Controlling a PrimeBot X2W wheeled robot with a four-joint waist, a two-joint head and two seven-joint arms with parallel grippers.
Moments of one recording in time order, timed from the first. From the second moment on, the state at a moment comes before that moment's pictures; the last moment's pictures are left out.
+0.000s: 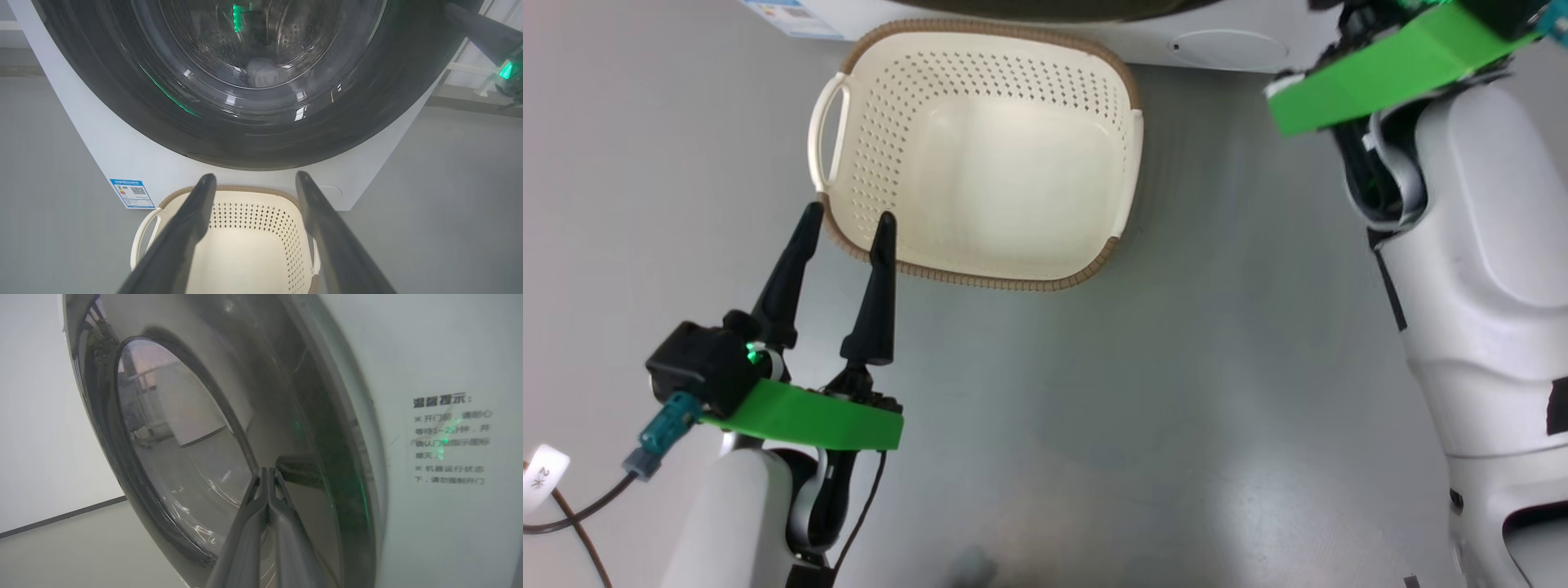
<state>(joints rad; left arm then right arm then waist) -0.39 0.02 -0.17 0.12 -0.33 -0.13 -0.26 -1.04 -0.14 0.21 0.42 0.31 0.13 -0.26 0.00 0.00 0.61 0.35</state>
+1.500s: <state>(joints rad) -0.28 0.02 -0.06 0.13 -0.24 -0.13 -0.26 -0.64 -0.18 0.34 0.32 0.46 0.14 -0.26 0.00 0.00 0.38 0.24</state>
